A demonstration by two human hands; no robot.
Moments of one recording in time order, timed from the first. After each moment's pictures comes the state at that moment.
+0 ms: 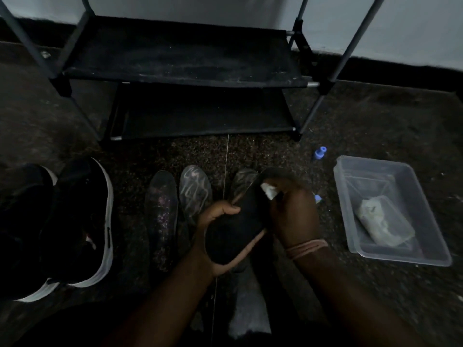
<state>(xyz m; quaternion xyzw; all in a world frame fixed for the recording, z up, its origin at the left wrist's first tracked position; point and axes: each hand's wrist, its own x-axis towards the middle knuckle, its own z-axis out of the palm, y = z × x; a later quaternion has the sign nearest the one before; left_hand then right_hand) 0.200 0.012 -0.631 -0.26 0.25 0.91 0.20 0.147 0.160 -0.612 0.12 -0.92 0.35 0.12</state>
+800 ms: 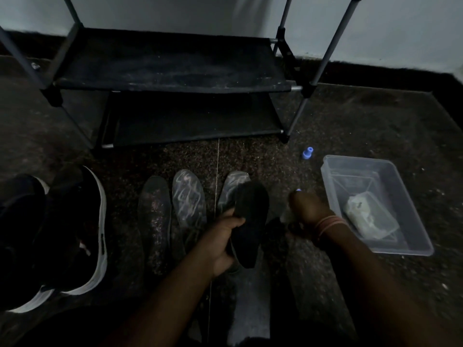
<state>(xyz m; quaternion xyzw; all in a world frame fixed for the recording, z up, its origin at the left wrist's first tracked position) 0.192 0.035 -0.652 -0.26 0.39 0.84 0.26 0.120 0.213 -0.627 -0.25 -0.85 0.41 -0.24</state>
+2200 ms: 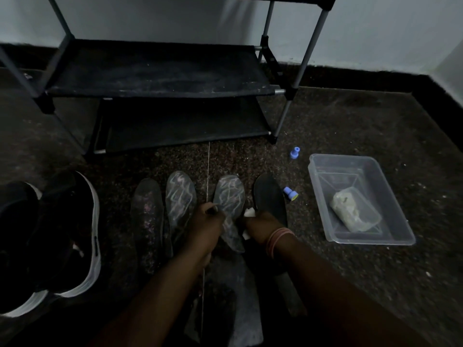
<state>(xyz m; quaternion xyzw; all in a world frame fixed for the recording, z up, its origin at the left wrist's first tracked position) 0.181 0.030 -0.675 -0.31 0.69 0.65 0.10 0.160 0.168 -0.663 -0.21 -0.78 0.51 -0.29</state>
